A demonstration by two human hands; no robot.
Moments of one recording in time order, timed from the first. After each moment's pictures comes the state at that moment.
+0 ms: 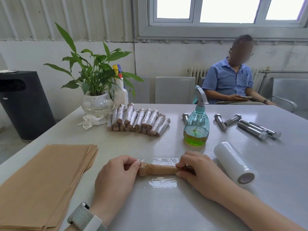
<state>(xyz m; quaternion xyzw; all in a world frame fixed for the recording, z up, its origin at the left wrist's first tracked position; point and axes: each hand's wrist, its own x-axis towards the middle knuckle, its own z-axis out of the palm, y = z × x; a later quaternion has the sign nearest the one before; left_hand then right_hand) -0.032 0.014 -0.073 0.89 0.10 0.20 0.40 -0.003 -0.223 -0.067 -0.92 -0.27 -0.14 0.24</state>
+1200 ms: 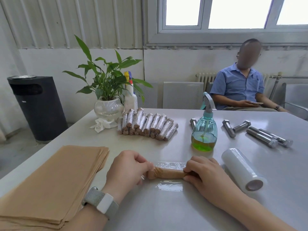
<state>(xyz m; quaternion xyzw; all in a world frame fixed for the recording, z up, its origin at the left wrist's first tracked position) -0.023 0.021 -0.042 0.89 0.10 0.06 0.44 -0.008 -0.220 -0.065 -0.93 -0.28 -0.14 0.16</state>
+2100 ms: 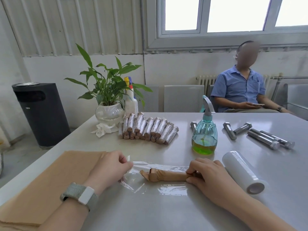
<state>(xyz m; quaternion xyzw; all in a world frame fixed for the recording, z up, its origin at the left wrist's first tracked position) 0.002 0.073 -0.046 0.92 0.10 0.05 0.36 -0.002 -0.225 -0.063 -0.95 -0.23 -0.13 0.15</state>
